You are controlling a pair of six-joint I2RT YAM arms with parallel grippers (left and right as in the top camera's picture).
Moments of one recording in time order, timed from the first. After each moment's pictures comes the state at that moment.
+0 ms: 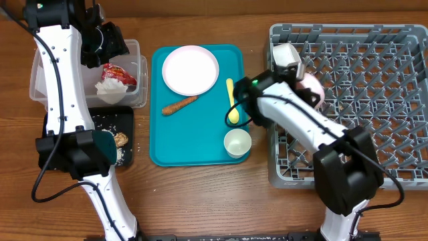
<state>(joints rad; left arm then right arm) 0.14 2.23 2.53 -1.59 0.22 -0.23 0.57 1.97 1.51 -1.51 1.14 0.93</state>
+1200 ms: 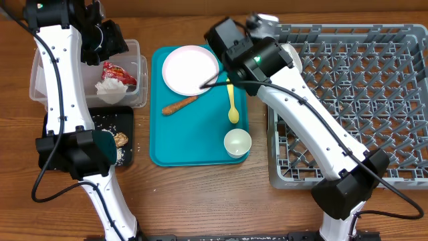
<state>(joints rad) 0.14 2.23 2.54 -1.56 0.22 -0.21 0.64 1.96 2.10 -1.24 0.60 0.76</state>
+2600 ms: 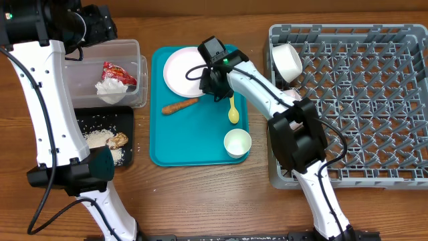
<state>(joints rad) 0.14 2.07 2.64 -1.56 0.16 -0.18 0.56 2.47 2.09 -0.88 -0.07 0.78</state>
